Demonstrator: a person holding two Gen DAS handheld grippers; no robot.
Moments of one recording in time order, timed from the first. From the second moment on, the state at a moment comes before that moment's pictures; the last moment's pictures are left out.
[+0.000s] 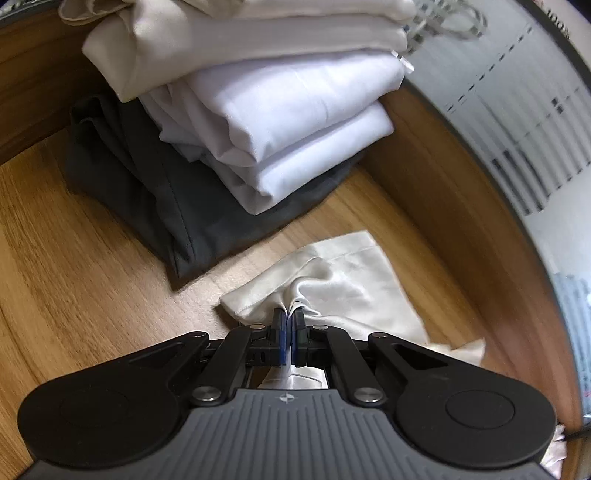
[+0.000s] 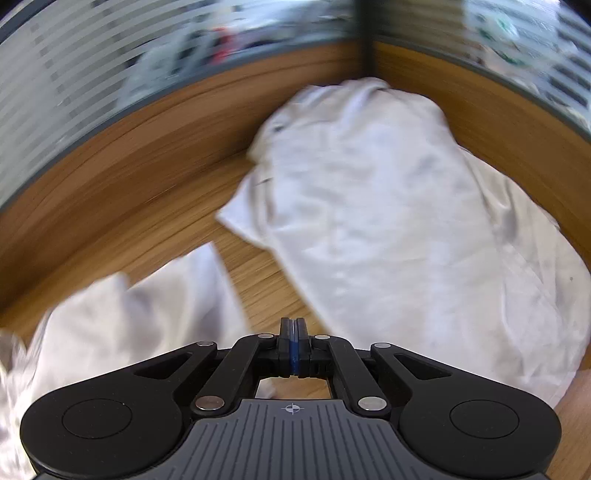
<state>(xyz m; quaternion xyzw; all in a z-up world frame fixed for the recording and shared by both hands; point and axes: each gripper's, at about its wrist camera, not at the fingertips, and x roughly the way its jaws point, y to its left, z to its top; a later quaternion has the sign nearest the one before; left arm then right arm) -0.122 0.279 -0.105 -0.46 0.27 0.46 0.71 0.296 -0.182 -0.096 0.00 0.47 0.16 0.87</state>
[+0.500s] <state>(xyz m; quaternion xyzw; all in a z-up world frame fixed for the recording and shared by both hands) -0.116 0.273 -0.108 -0.45 0.29 0.47 0.70 0.262 -0.164 -0.125 0.06 0.57 0.23 0.78</state>
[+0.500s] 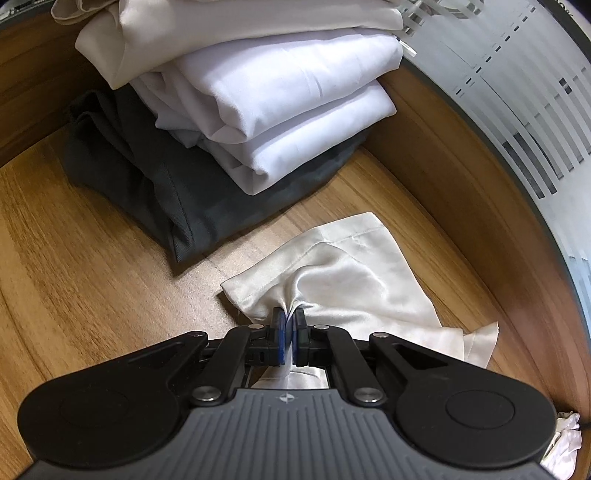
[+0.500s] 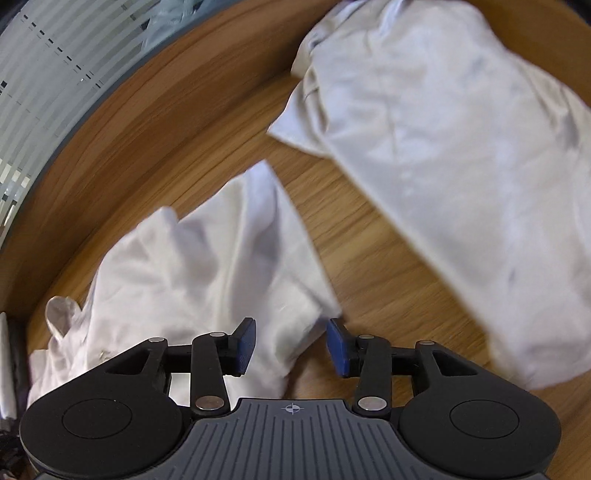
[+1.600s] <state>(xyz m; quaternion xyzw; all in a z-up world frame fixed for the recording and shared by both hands) -0.101 0.244 -0.053 -0.28 0.34 0.40 0.80 0.233 -0.183 -0.059 -0.12 0.47 0.33 0.81</state>
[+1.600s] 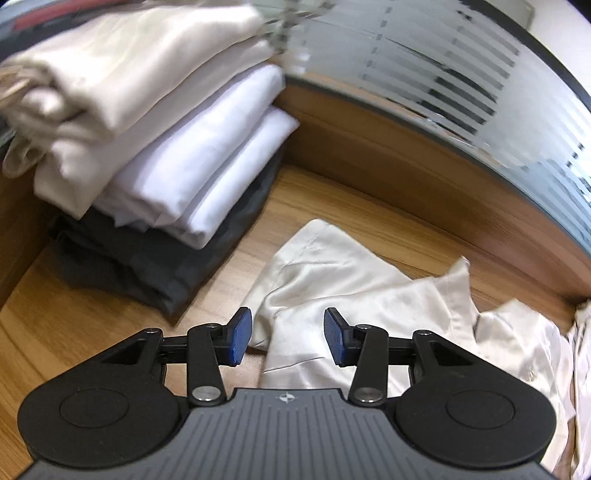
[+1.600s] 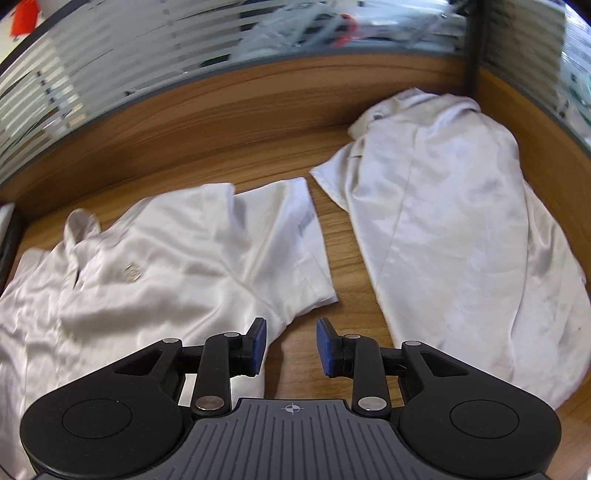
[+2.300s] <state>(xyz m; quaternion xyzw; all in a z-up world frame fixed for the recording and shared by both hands) 0.110 0.266 -0.065 -0.20 0.43 0.23 0.85 0.312 -0.002 -0.072 -0.23 0.44 0.50 0.71</state>
